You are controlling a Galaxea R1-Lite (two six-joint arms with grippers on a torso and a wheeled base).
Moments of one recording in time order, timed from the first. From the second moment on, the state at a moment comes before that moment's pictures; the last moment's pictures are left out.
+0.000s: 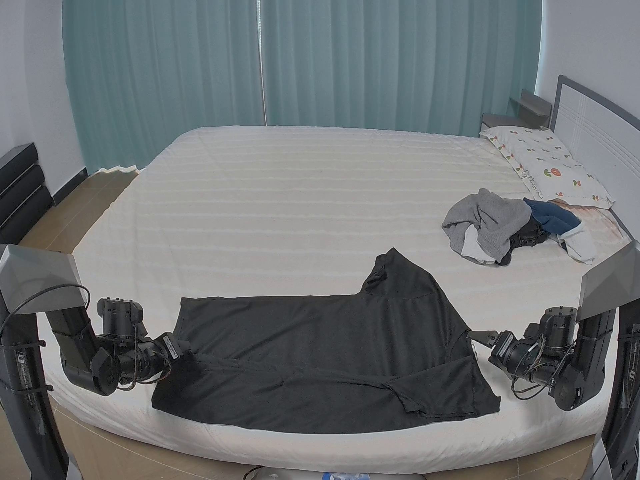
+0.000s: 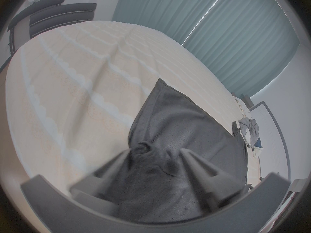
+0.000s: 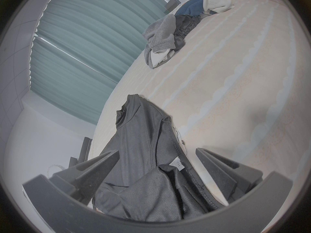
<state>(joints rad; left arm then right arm) 0.00 2.24 -0.47 -1.02 -0.16 -0.59 0.06 2.33 -0.25 -1.55 0.26 0.80</state>
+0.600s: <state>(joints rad) 0.01 2.21 -0.43 -1.02 -0.10 -0.56 0.05 2.32 -0.24 -1.55 0.26 0.79</state>
